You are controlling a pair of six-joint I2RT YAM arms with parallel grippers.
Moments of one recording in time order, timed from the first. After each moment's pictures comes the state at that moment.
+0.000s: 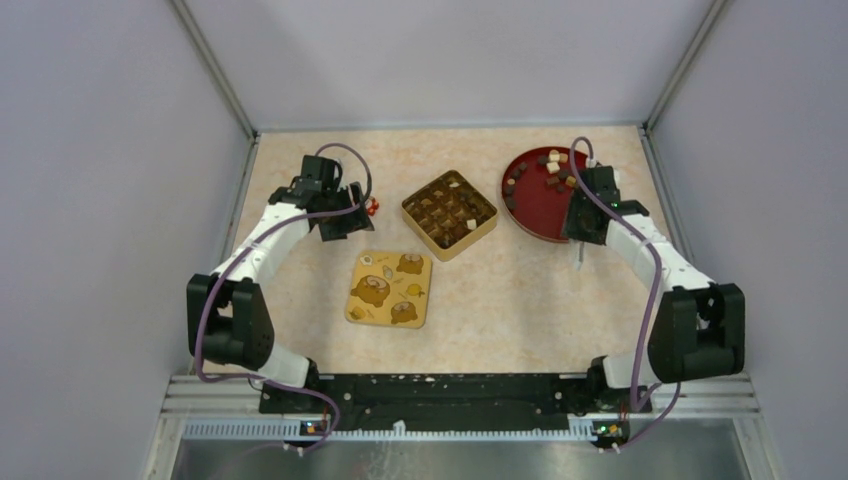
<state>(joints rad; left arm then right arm) -0.17 1.50 1.17 -0.65 0.15 -0.43 0.13 1.39 1.00 -0.56 0.21 0.34</state>
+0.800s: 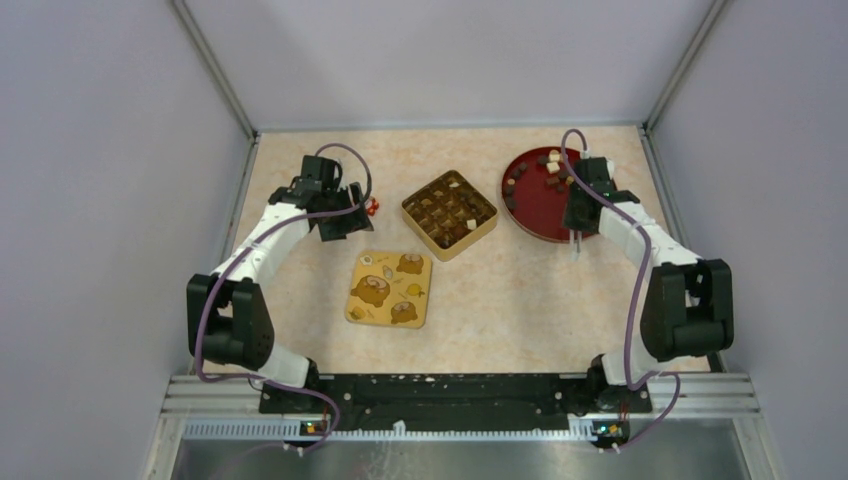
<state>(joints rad) -0.17 1.50 1.17 -0.65 0.14 -0.42 0.13 1.52 1.06 -0.49 0.27 0.30</state>
